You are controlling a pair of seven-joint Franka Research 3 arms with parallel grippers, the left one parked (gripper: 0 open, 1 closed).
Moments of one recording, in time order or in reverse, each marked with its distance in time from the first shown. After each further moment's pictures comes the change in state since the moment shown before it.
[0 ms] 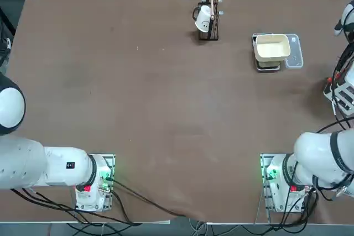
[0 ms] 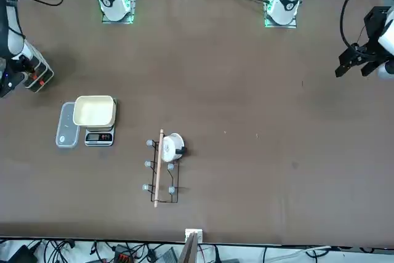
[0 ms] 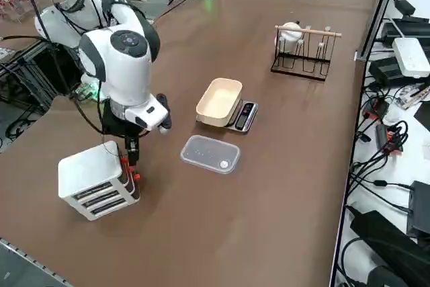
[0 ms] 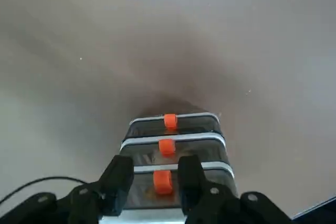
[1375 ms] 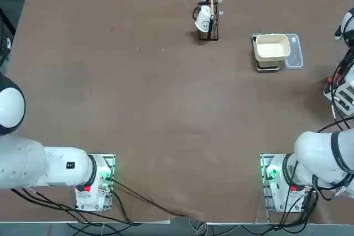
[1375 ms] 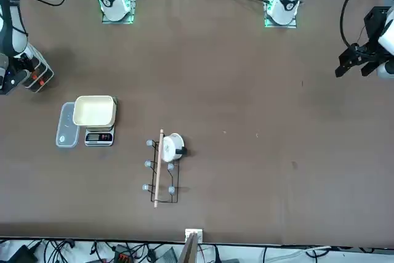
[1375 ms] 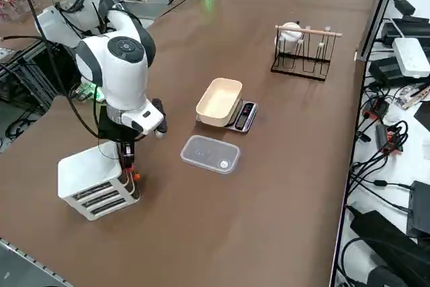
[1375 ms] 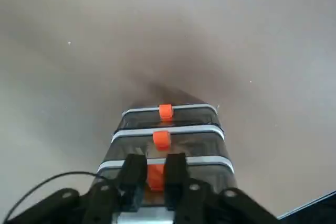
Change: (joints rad) arm -0.021 0.001 0.003 -0.027 -0.055 0.041 0.000
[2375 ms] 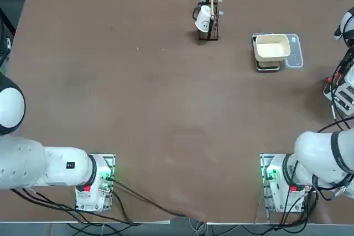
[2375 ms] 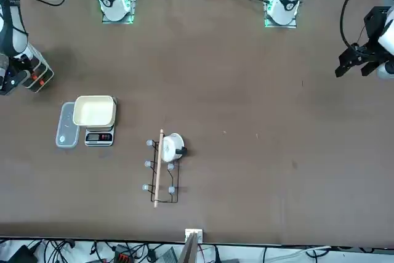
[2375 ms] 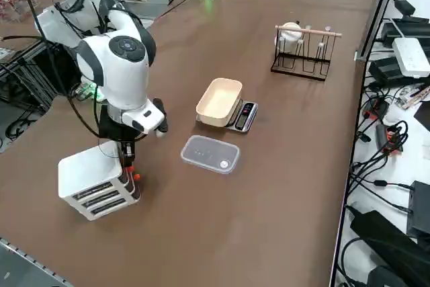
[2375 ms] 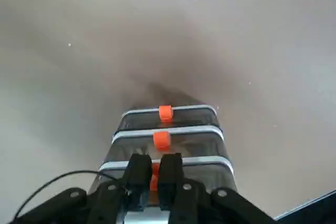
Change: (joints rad) arm 0.003 0.000 0.009 0.002 -0.003 -0.002 0.011
